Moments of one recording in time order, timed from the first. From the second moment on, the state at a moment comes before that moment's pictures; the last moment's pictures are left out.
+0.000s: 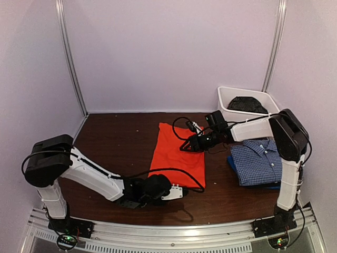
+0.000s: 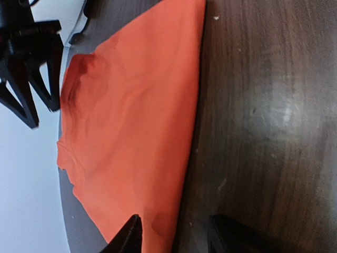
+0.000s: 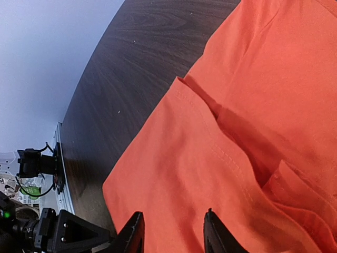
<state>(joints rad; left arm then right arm) -1.28 1.83 0.80 0.21 -0.51 0.59 0.53 1.97 1.23 -0.02 -0.69 0.36</state>
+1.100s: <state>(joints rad) -1.42 1.73 1.09 -0.48 -0.19 0.41 0.63 1.84 1.21 -0.15 -0.71 0.26</state>
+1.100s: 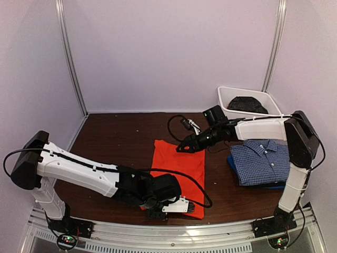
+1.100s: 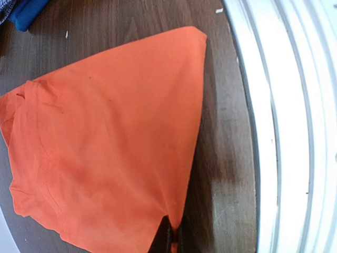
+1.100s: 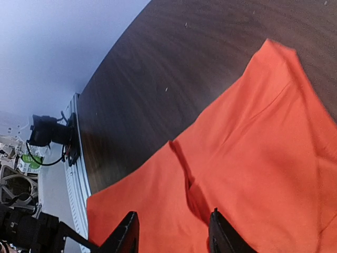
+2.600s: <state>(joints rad) -1.00 2.04 1.31 -0.30 0.04 0.66 0.54 2.25 1.49 -0.15 -0.75 0.15</state>
